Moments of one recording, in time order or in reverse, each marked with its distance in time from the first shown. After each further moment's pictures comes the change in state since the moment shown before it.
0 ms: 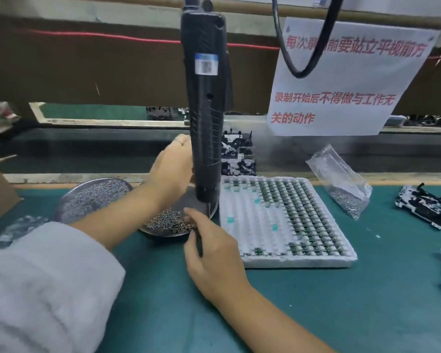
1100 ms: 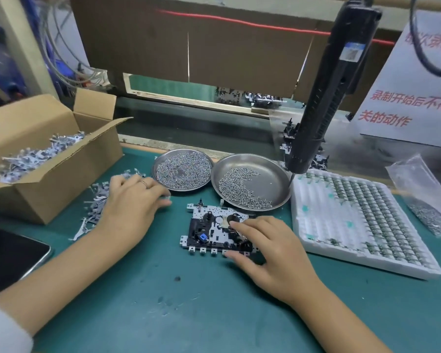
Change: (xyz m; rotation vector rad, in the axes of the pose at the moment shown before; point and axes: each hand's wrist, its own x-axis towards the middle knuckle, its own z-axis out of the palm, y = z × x) left_hand -0.157 -0.126 -0.088 0.424 0.035 -0.102; right_hand -0.017 -0.020 0.003 -0.270 -0.313 -0.377
